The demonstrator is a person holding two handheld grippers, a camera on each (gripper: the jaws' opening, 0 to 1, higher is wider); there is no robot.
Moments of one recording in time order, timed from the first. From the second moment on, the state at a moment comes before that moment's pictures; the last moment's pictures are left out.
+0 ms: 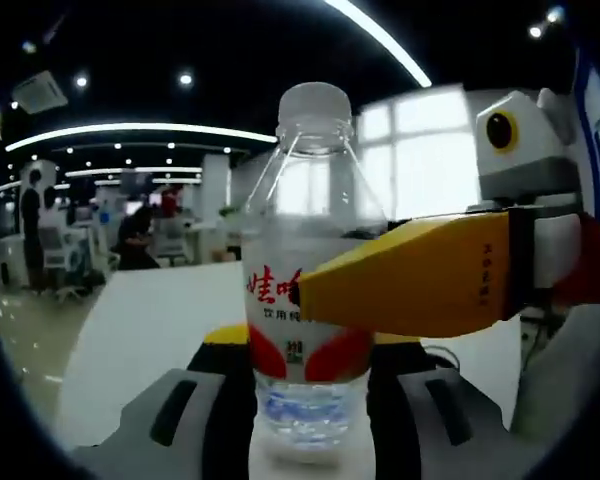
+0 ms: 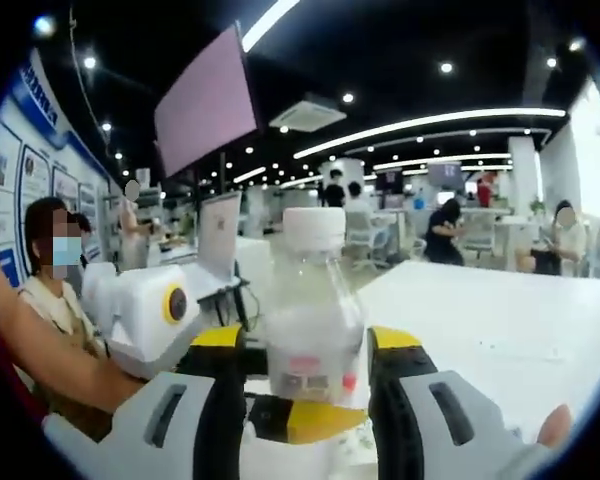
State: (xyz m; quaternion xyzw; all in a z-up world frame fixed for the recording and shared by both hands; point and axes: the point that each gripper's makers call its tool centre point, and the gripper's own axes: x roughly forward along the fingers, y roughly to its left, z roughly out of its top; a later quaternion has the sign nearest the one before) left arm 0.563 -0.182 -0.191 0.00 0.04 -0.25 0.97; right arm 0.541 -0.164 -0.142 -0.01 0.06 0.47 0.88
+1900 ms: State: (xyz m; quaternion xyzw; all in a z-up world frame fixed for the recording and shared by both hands) left arm 0.455 -0.193 -0.139 0.02 0.08 -0.63 0.77; right arm 0.446 -0.142 -0.092 -0.01 0.04 0.76 0.65
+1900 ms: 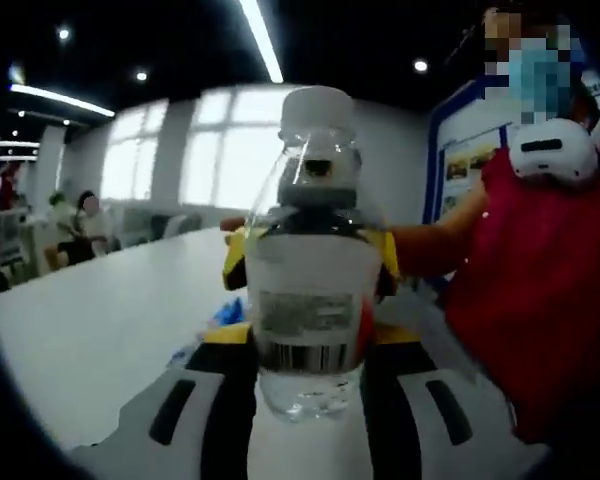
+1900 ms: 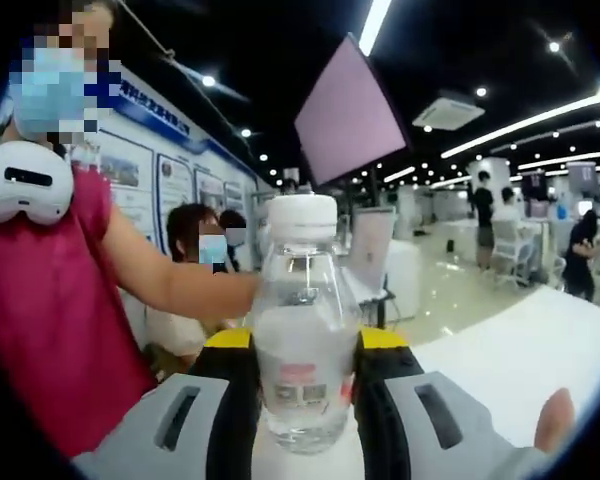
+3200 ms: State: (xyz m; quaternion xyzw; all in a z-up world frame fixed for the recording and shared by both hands) left arm 0.592 -0.110 -0.300 0.08 0.19 -0.60 0.77; right arm 0.587 -0.061 -0.256 -0.12 0.12 0.75 0.64
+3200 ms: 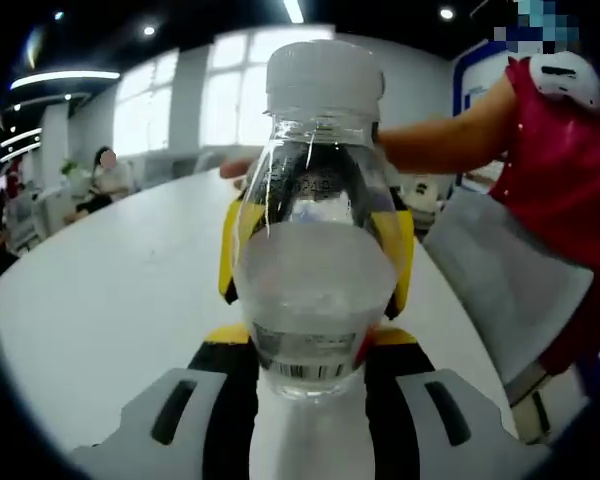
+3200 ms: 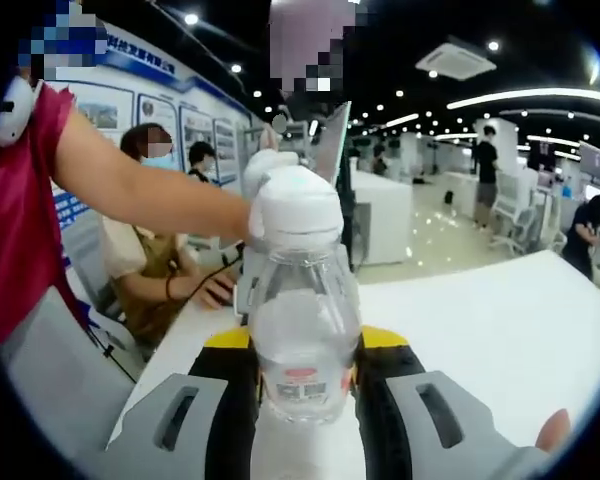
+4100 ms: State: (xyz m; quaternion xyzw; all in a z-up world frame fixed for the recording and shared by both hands) left arm 0.601 -0.077 -0.350 0.12 0.24 -0.60 0.75; right arm 0.596 -0.039 -0.304 -0.11 0.14 0.74 0.64
